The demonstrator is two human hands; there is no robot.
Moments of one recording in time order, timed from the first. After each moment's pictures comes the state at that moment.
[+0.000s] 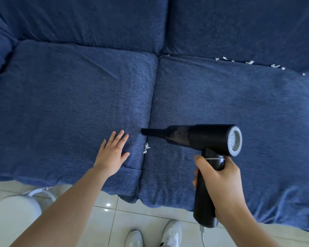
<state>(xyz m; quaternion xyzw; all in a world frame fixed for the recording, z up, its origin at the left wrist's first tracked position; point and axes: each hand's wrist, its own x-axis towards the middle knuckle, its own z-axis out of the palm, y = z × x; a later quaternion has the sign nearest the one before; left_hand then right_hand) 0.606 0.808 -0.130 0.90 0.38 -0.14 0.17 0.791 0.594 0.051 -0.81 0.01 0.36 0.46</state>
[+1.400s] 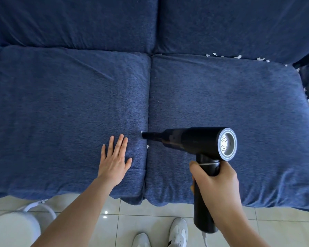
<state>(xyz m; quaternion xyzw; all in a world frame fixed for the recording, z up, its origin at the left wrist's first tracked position) 0.583 0.795 -0.159 0.93 0.35 -0.09 0.11 0.733 0.604 0.064 -0.87 0.02 0.29 0.40</state>
